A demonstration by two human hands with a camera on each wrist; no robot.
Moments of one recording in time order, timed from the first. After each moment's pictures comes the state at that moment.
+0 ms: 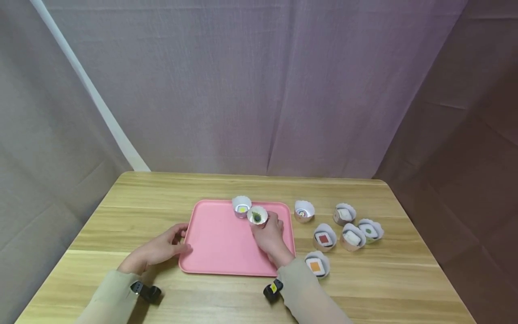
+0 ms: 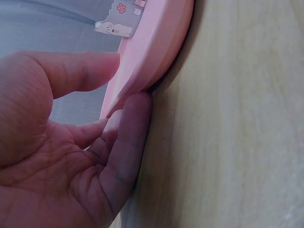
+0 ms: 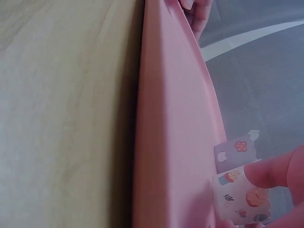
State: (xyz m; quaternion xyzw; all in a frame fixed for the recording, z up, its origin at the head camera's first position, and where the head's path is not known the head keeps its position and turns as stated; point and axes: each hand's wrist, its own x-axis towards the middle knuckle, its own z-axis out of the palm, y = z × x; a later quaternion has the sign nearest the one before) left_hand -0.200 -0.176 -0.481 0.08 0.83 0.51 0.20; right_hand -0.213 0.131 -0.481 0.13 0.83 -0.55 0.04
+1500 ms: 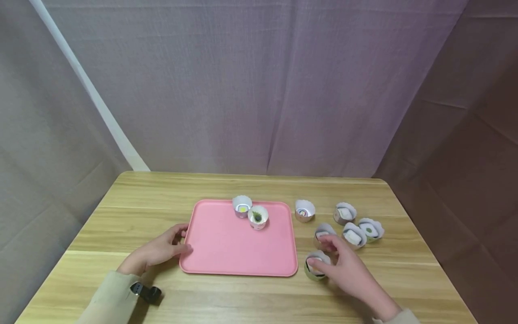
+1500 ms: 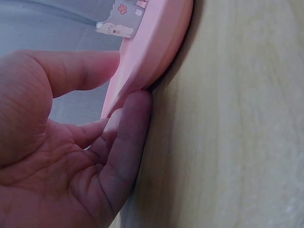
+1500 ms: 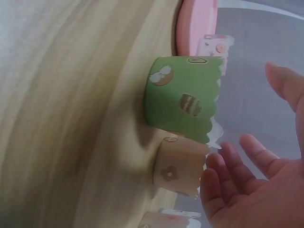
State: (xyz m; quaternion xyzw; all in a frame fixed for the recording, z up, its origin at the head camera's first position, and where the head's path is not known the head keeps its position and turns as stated) left_hand -0.201 -0.176 -0.484 0.06 0.82 0.53 0.20; right_hand -0.119 0.294 -0.449 -0.08 0.92 -0.37 -0.04
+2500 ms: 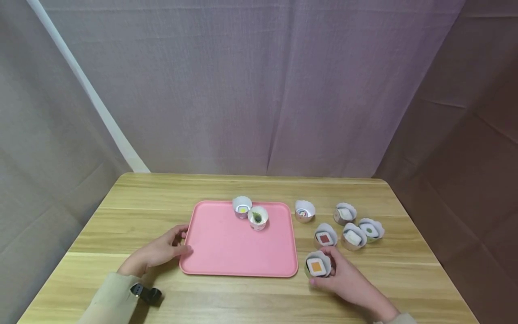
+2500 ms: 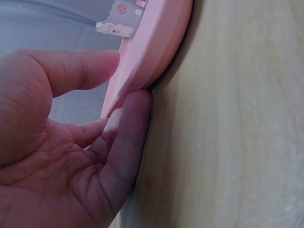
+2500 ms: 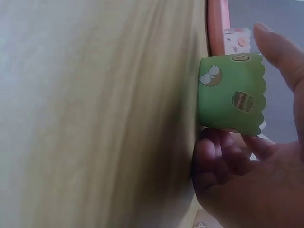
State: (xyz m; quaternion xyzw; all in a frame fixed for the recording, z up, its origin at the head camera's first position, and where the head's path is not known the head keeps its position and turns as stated) left_hand -0.203 -0.177 -0.486 0.09 0.81 0.54 0.20; right_hand -0.114 0.306 -0.479 -0.10 0.86 -0.50 0.10
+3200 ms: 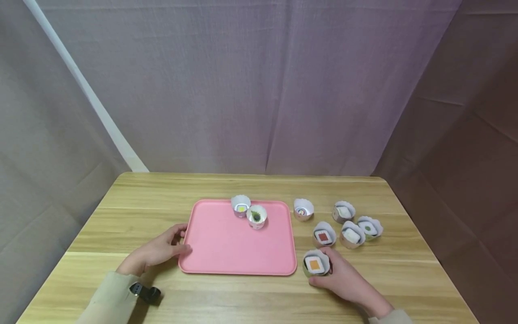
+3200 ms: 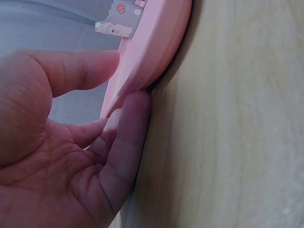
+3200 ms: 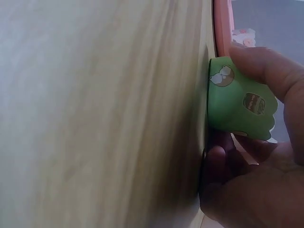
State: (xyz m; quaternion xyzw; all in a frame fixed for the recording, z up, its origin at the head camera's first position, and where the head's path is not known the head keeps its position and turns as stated) left_hand -0.202 -0.176 -0.486 0.08 0.83 0.53 0.19; right_hand -0.119 0.307 -0.484 -0.07 0.88 -0.45 0.12
